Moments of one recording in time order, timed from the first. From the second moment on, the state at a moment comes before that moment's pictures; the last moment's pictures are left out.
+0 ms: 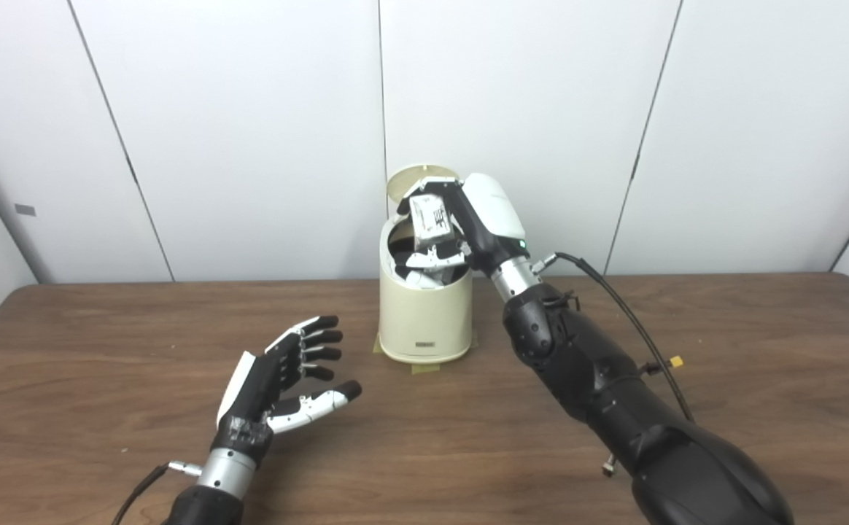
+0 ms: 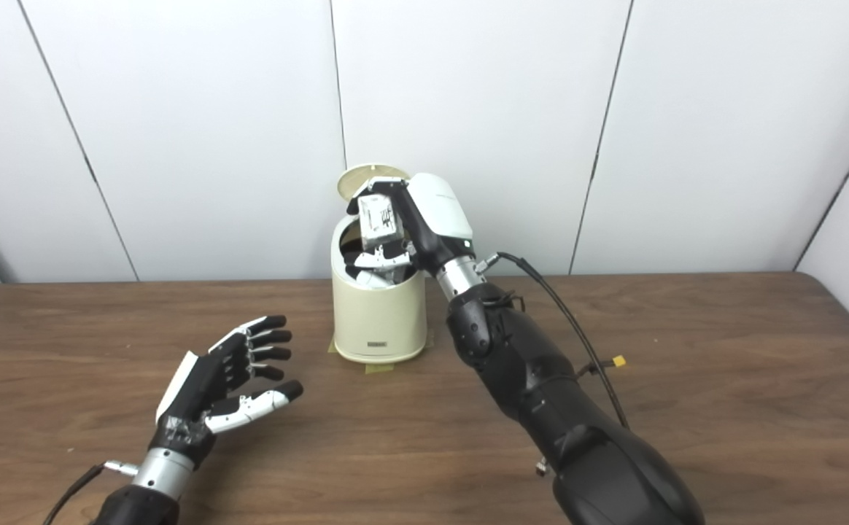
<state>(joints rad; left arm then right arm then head) -0.19 0.16 -0.02 0.08 0.05 -0.09 -0.13 -0.96 -0.08 0.33 0.96 -0.61 -0.44 -0.49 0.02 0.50</state>
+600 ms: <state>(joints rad) -0.19 0.16 -0.02 0.09 0.05 -0.10 -0.13 -0.91 -0.11 0.36 0.82 -0.66 -0.37 -0.40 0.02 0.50</state>
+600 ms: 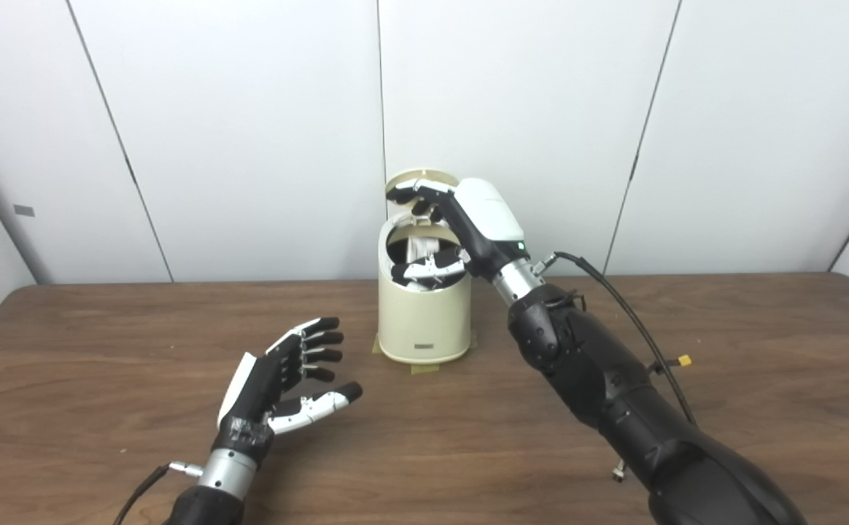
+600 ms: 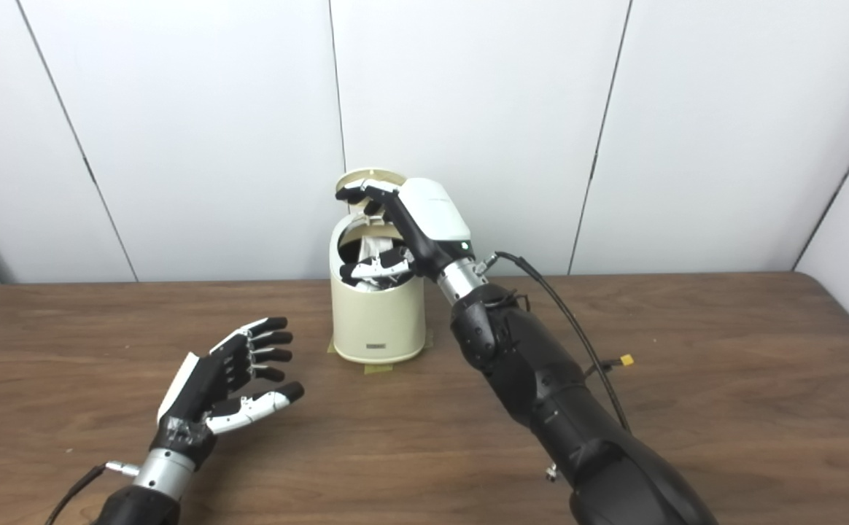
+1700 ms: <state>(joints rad) -0.19 0.16 -0.03 0.11 0.05 -0.11 -0.13 -0.74 -0.14 0.14 0.36 -0.16 -0.43 -0.30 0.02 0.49</state>
